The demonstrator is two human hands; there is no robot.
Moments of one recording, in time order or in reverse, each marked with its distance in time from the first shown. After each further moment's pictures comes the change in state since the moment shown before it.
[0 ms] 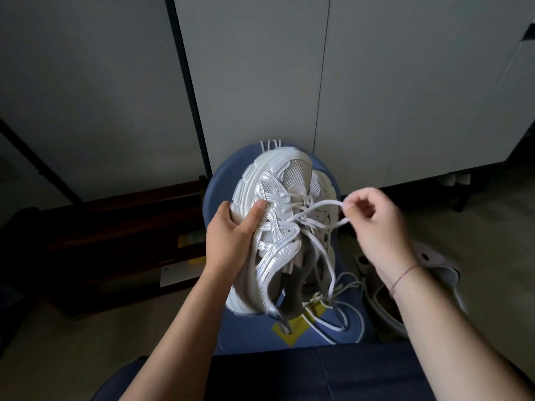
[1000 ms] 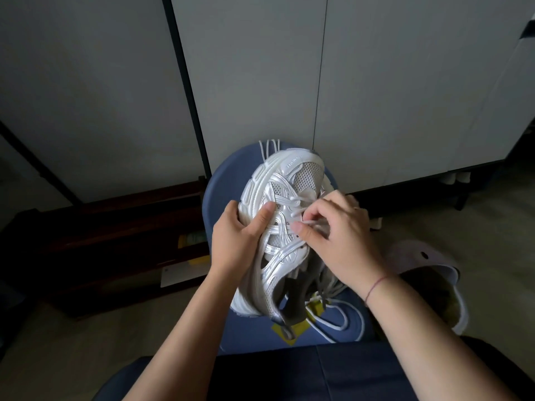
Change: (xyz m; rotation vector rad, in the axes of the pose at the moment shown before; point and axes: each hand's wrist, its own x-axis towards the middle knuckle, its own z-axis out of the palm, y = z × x) left_hand -0.004 0.004 0.006 -0.001 -0.023 0.048; right_hand -0.017 -0.016 0.023 -0.345 -0.090 -0.461
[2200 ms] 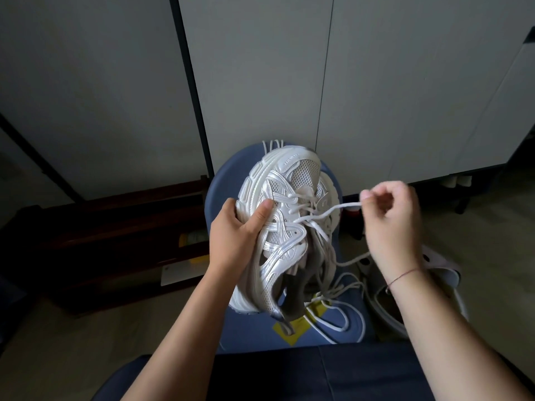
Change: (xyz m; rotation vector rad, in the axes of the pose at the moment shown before) left_hand 0.001 0.002 -0.006 0.004 0.023 0.009; right_hand 0.006 0.027 -0.020 0.207 0.384 0.406
